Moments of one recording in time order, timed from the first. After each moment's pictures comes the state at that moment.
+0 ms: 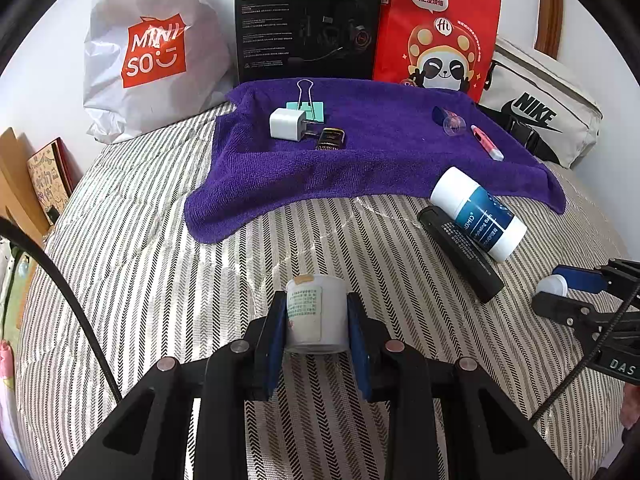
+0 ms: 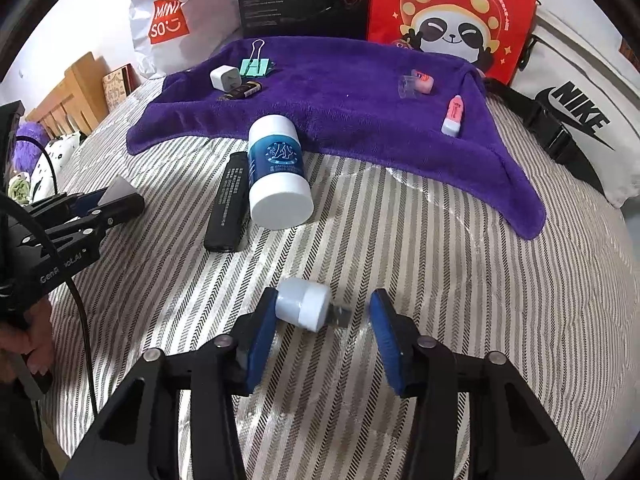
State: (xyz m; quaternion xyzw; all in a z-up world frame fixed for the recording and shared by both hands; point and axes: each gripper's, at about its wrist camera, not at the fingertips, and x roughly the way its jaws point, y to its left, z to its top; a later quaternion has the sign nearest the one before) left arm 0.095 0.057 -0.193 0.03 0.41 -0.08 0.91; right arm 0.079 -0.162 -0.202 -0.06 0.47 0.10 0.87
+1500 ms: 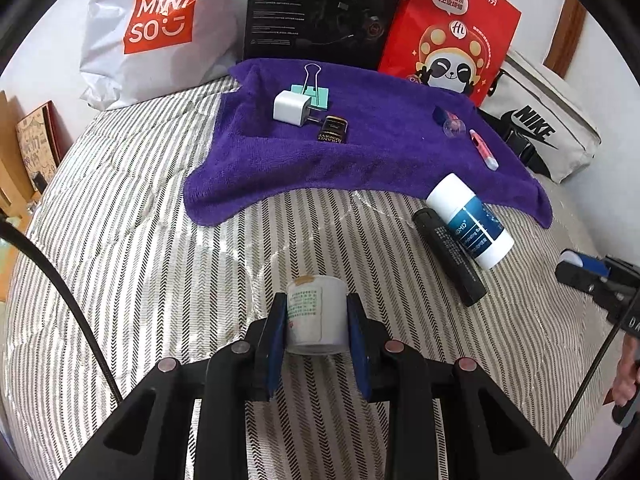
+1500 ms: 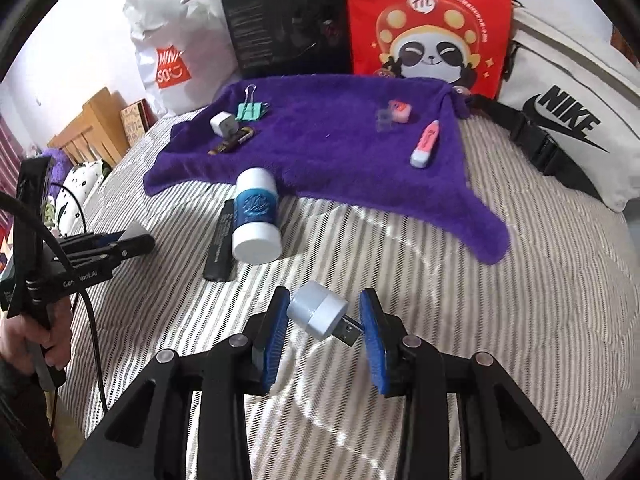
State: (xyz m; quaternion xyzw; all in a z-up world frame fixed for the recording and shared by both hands) left arm 0.102 0.070 -0.189 -0.02 0.45 -0.10 0.89; right arm 0.083 -0.210 -0.167 -0.01 0.45 0.14 0.88
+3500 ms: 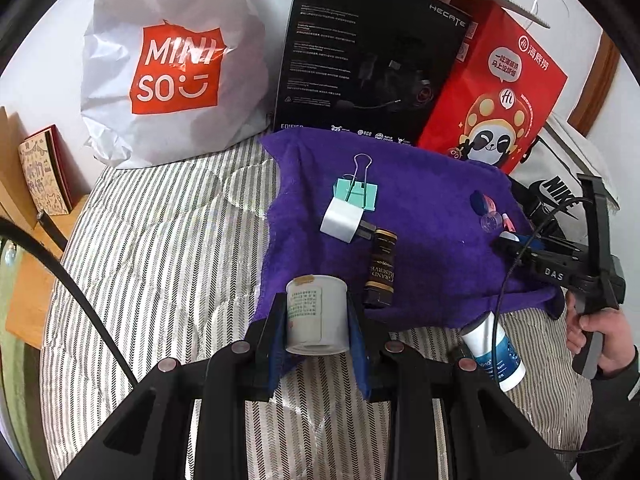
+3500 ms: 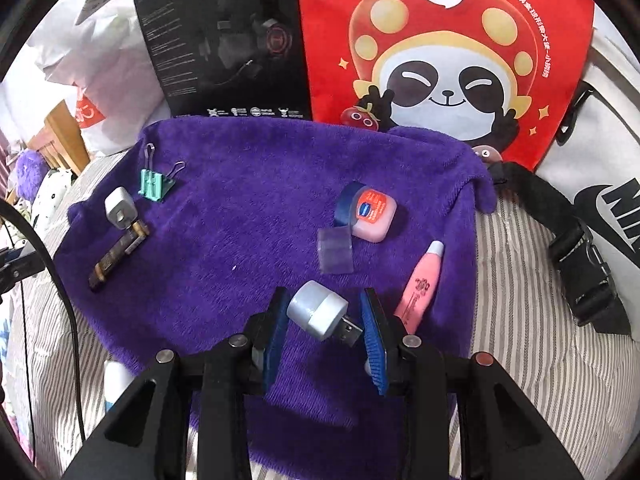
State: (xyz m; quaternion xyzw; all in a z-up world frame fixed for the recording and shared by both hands) left arm 0.195 0.100 -0.138 -0.04 0.44 -0.09 0.89; right arm 0.268 -0.209 -0.181 -0.04 0.46 0.13 0.88
